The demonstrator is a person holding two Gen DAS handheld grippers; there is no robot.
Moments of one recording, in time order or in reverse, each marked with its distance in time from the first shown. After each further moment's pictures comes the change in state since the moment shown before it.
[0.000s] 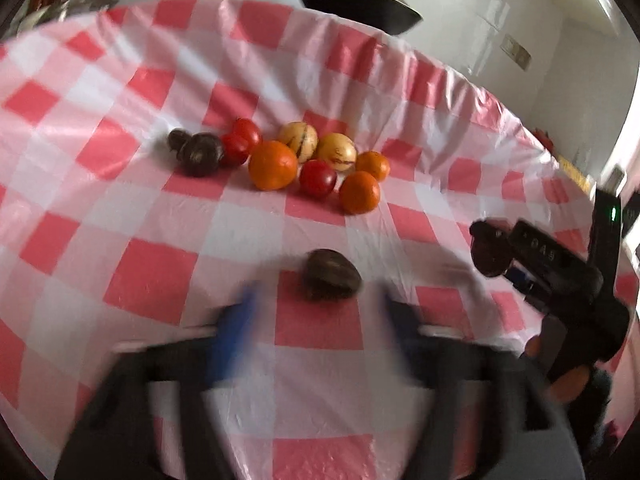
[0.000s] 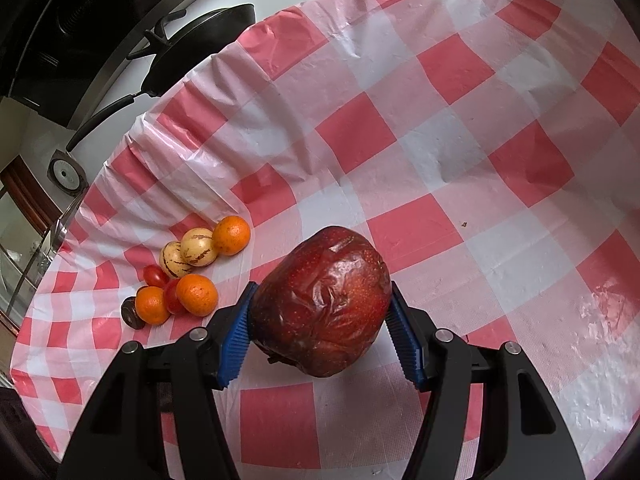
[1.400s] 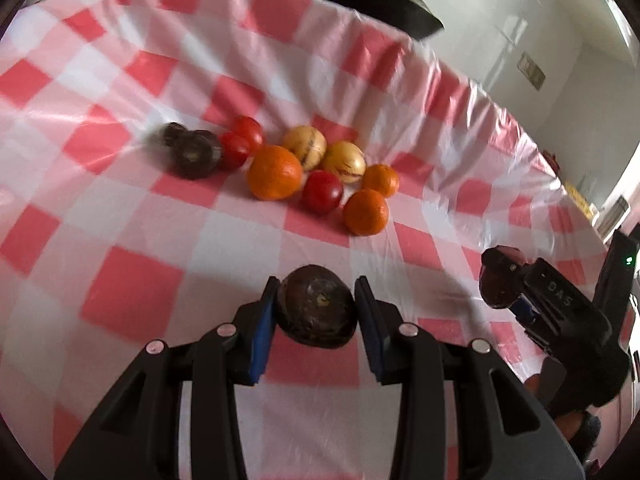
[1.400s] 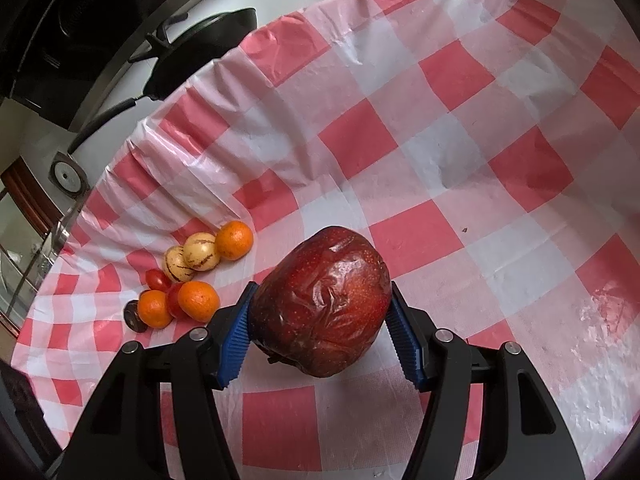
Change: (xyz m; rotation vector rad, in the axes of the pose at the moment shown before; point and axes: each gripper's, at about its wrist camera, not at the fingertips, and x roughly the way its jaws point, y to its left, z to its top) left arm 0.013 0.005 0.012 -0.079 0.005 -0.016; right arm -0.004 0.000 0.001 0.000 -0.028 0.009
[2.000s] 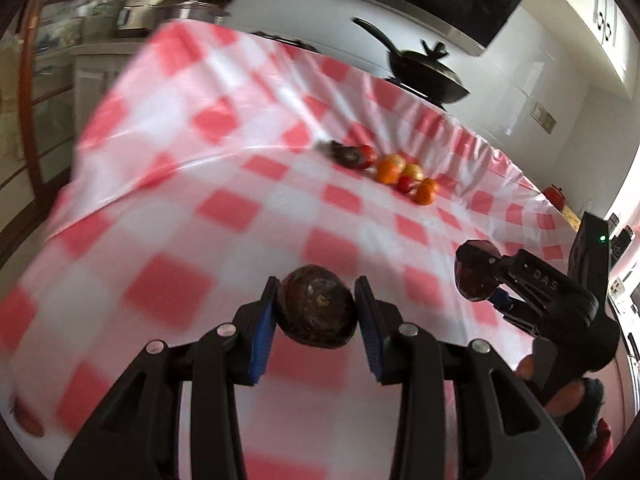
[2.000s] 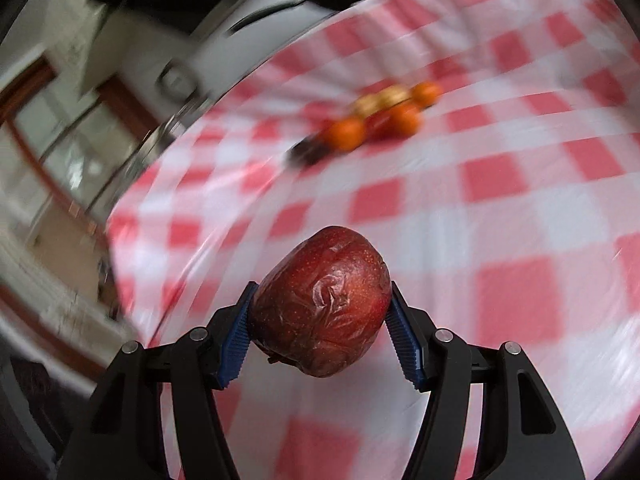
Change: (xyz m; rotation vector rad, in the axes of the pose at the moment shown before) left arm -0.233 0.098 -0.131 -0.087 -0.154 0.146; right arm -0.105 0.111 -0.157 -0.223 0.249 0.337
